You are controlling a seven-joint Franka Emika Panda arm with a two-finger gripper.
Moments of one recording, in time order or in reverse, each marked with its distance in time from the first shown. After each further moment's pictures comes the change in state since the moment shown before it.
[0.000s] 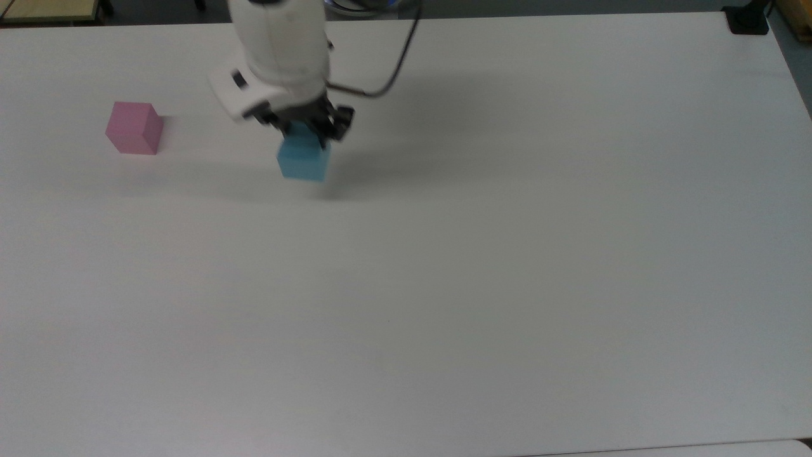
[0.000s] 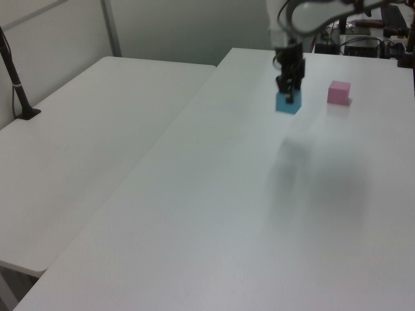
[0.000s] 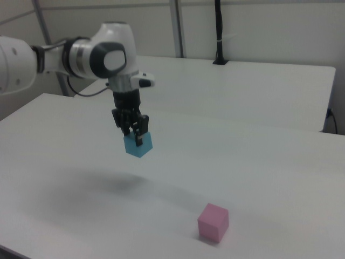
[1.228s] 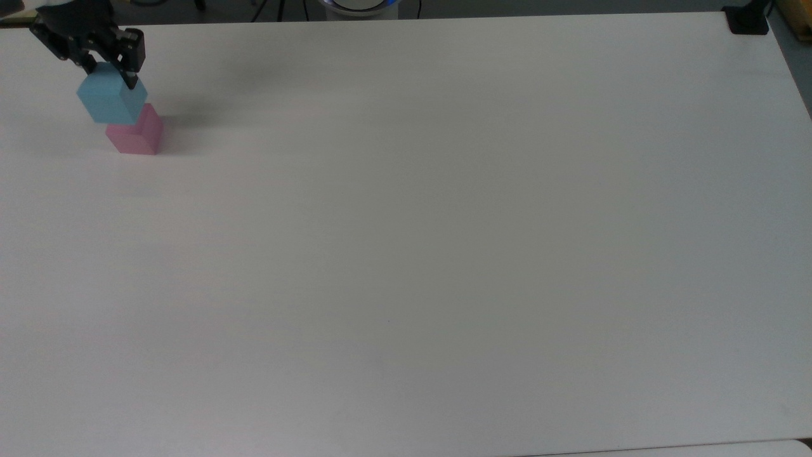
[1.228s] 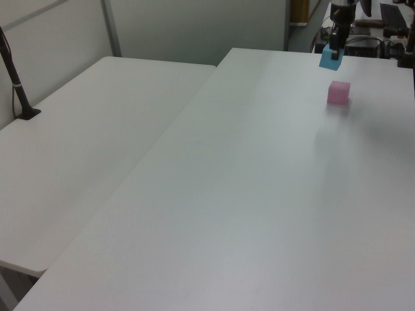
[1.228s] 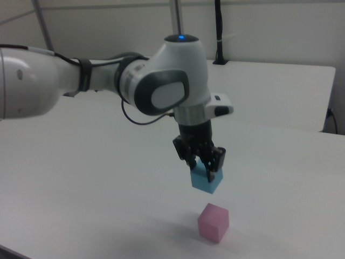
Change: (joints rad) arm -0.452 -0.093 -0.009 -0.128 0.001 0.205 -0.504
